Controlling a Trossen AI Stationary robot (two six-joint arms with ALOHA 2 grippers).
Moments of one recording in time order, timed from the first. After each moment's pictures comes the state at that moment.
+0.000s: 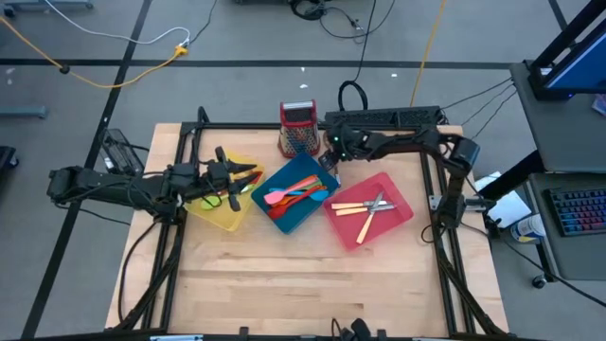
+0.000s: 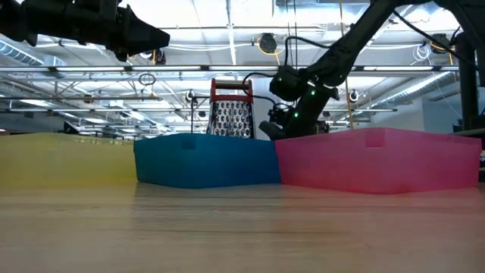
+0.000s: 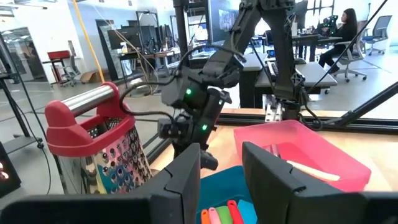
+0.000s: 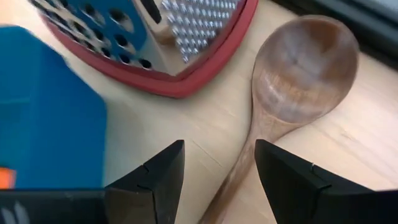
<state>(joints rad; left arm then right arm) 0.04 0.75 0.35 0.44 -0.29 0.10 -0.53 1.87 1.08 -0.12 0.07 0.36</state>
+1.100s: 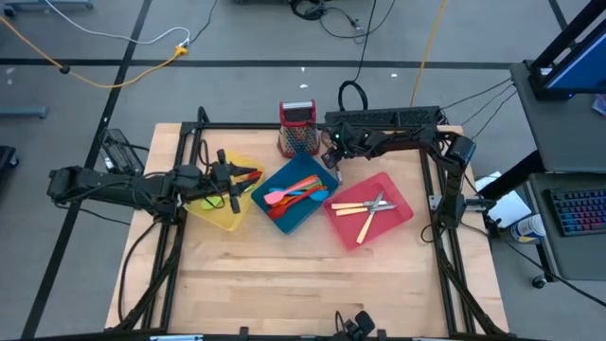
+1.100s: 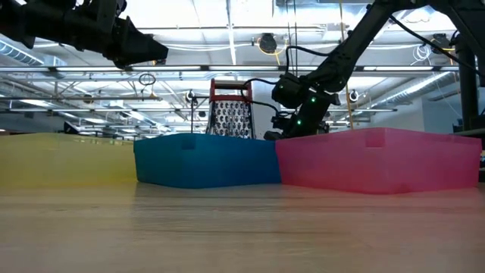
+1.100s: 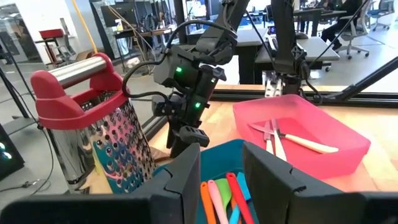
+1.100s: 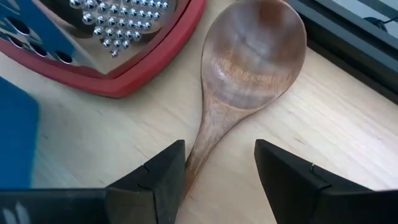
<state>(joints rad) 0.04 0.75 0.35 0.33 -0.29 0.08 -0.57 1.91 1.08 -0.11 0.14 0.28</state>
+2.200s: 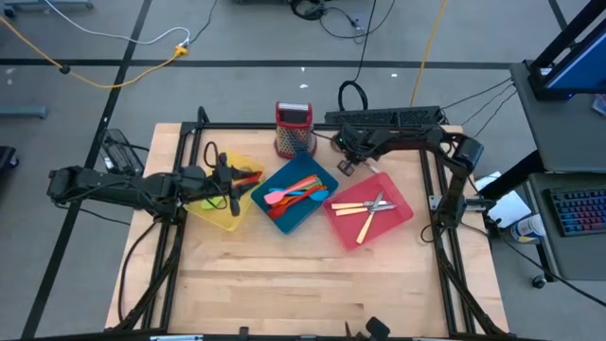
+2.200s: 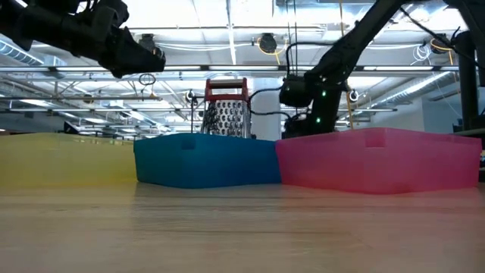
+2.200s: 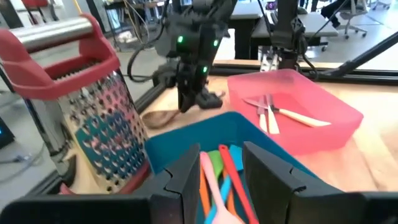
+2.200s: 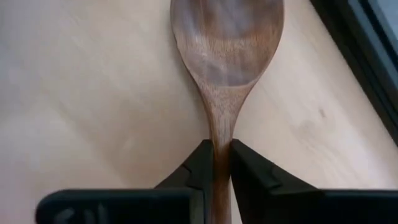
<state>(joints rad) 0.04 0.75 0.35 0.22 -0.27 0.02 -0.56 1.84 1.08 -0.43 0.25 0.05</state>
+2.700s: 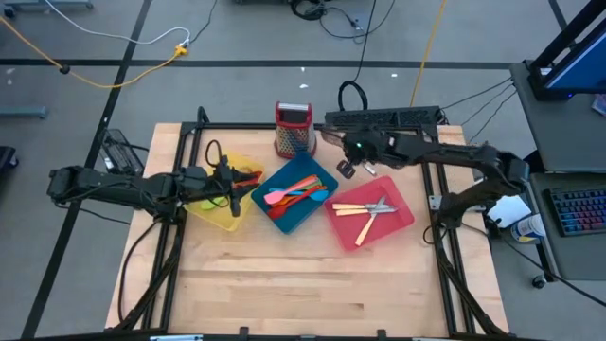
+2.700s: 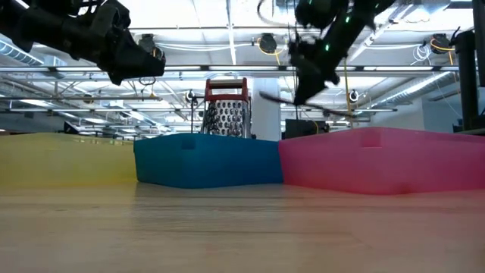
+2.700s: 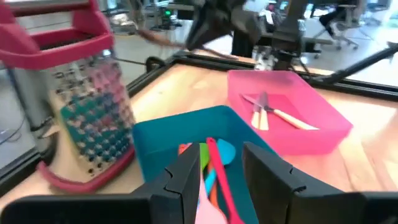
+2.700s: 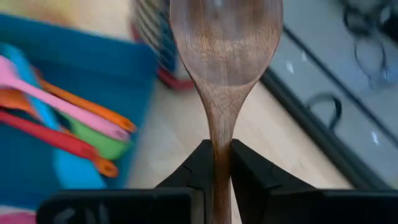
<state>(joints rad) 0.04 0.76 0.35 0.20 -0.25 -0.12 -0.37 1.43 1.08 -0.49 0.28 0.15</state>
